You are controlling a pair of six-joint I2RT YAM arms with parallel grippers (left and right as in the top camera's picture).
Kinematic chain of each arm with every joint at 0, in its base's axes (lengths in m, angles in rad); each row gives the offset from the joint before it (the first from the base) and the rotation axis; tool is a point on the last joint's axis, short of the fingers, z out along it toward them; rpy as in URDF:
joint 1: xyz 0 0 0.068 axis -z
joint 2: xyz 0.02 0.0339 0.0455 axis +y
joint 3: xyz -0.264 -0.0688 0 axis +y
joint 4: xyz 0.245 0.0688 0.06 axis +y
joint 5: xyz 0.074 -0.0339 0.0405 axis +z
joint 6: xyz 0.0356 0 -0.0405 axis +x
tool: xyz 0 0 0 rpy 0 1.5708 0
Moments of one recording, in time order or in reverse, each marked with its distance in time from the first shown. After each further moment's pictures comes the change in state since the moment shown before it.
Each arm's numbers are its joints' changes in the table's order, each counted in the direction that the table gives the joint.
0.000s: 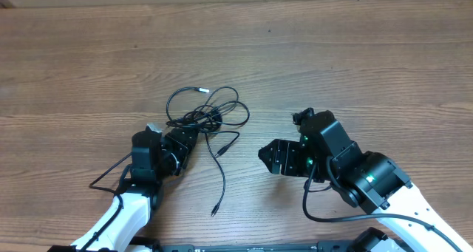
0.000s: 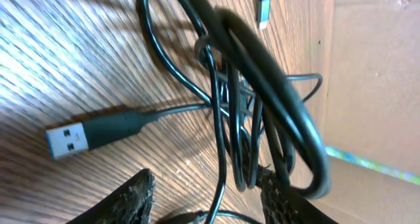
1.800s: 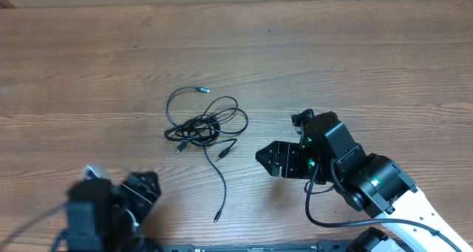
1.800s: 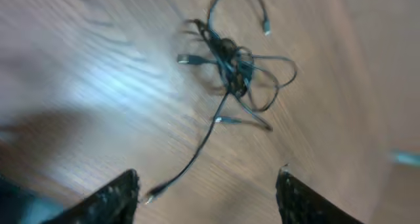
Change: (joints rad) left arm -0.048 -0.722 -0.679 1.604 0.225 0.212; right arm 0.000 -0.032 0.001 -0.016 0.063 0.000
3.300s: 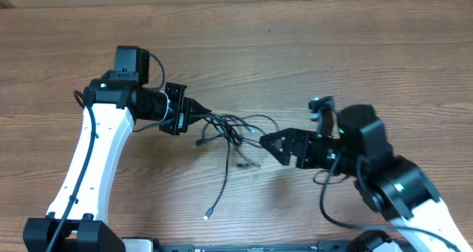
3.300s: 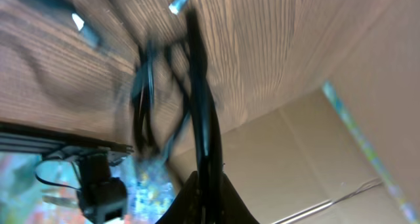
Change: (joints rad) left arm -0.001 0.996 -0.330 -0.285 -0.696 -0.367; right arm 0.149 -0.058 0.000 -0.134 0.230 -0.031
